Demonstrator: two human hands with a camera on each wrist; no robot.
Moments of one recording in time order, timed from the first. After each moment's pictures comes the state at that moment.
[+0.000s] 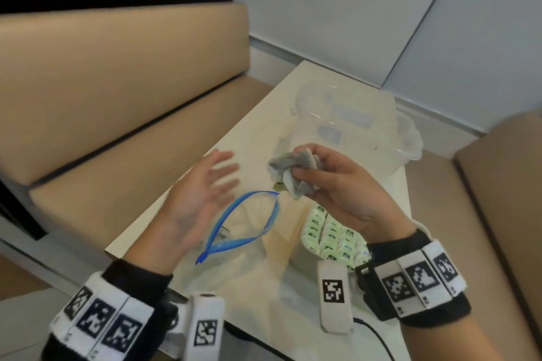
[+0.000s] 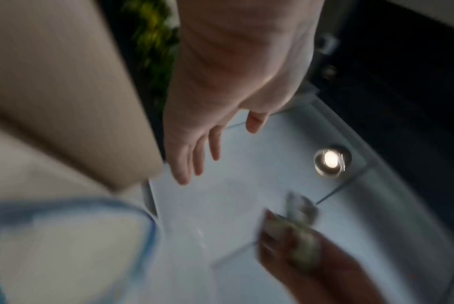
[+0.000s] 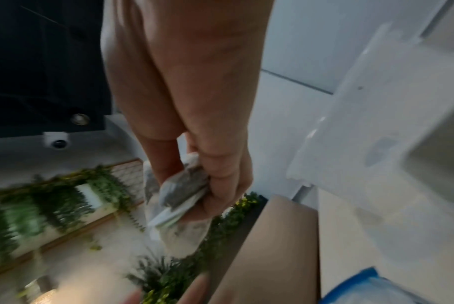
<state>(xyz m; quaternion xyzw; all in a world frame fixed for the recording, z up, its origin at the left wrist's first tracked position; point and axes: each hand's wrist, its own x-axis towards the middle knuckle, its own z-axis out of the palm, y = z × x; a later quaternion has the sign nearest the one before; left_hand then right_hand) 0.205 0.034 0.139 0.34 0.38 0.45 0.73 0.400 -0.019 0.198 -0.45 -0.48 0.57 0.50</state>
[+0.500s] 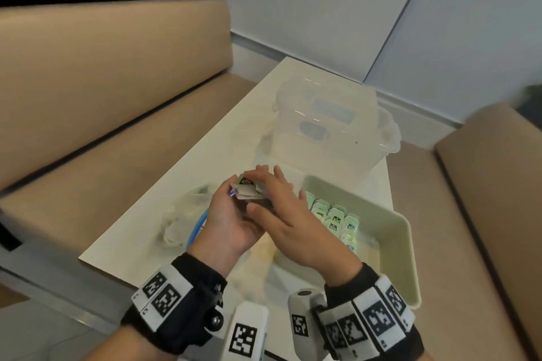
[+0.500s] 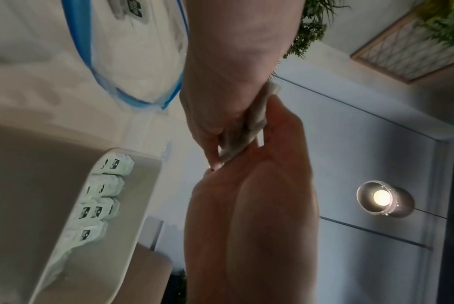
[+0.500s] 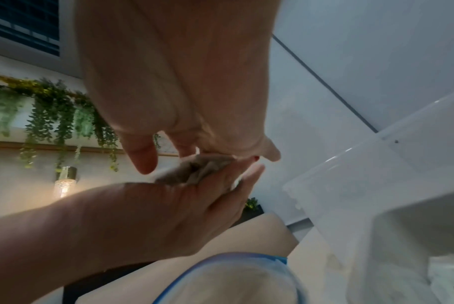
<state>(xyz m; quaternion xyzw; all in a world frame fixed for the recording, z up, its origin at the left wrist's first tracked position) 0.283 0.026 0.114 0.02 0.20 0.35 0.91 0.373 -0.046 0.161 -0.63 -0.67 0.28 0.27</state>
